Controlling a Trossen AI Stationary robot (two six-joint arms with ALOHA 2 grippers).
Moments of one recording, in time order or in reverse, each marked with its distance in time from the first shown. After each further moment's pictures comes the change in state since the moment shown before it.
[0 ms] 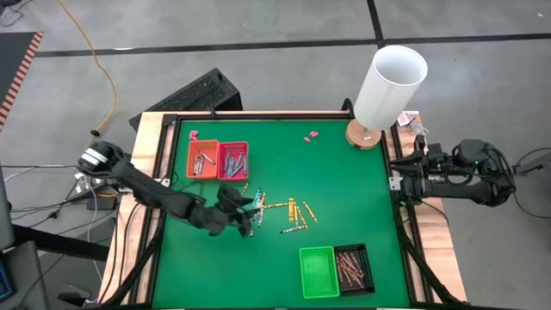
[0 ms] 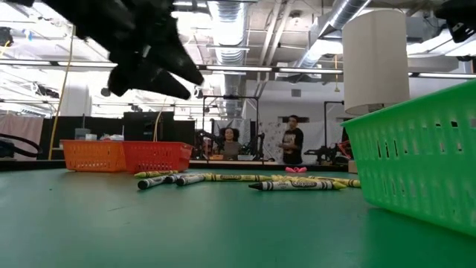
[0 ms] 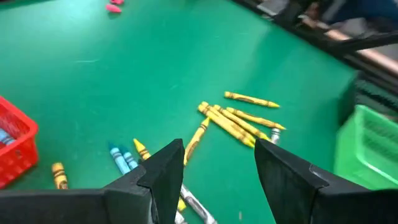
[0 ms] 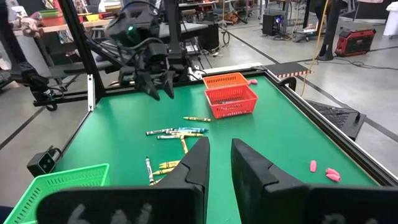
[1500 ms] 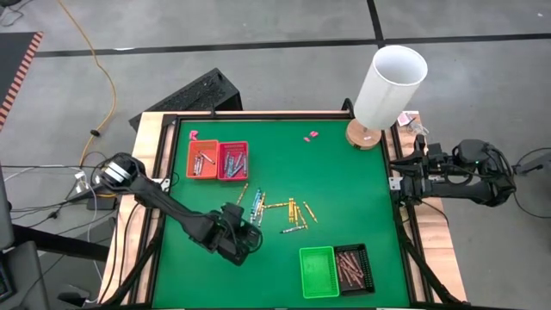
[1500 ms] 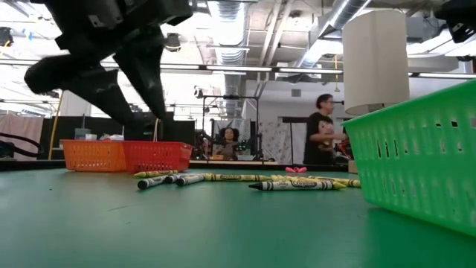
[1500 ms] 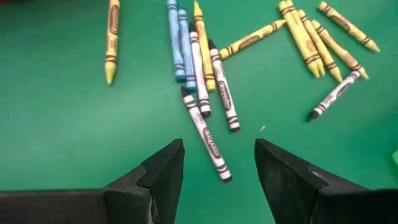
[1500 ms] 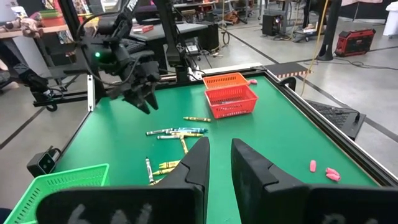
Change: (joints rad) left arm -0.104 0.293 0.445 -0.836 0.148 -0.879; right arm 0.000 0.000 0.000 -0.001 0.001 0.001
